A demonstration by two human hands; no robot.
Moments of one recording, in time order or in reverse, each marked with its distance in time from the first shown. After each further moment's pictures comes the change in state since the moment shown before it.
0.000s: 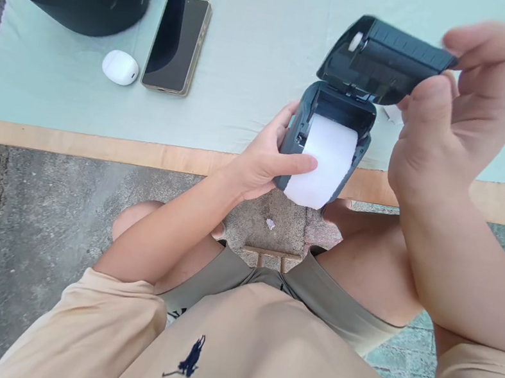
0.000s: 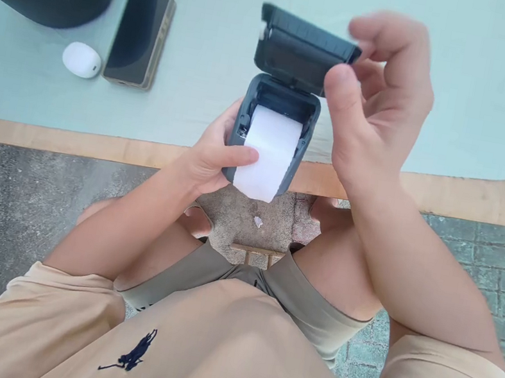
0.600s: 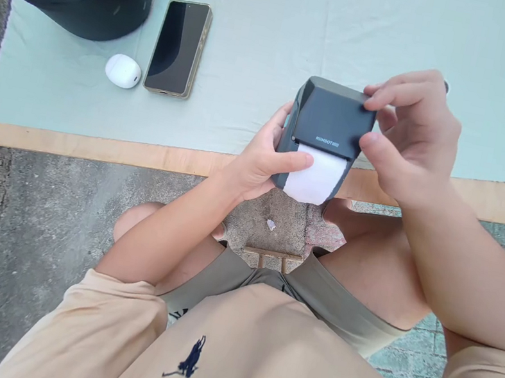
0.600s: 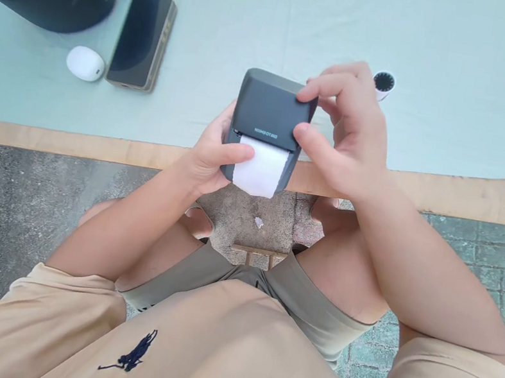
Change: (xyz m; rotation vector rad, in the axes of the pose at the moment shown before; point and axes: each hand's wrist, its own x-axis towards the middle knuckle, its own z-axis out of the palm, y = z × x) left_hand -0.002 0.002 0.001 -0.043 0.024 -0.025; right_hand -0.005 0.016 -0.008 -0.126 -0.196 -0.024
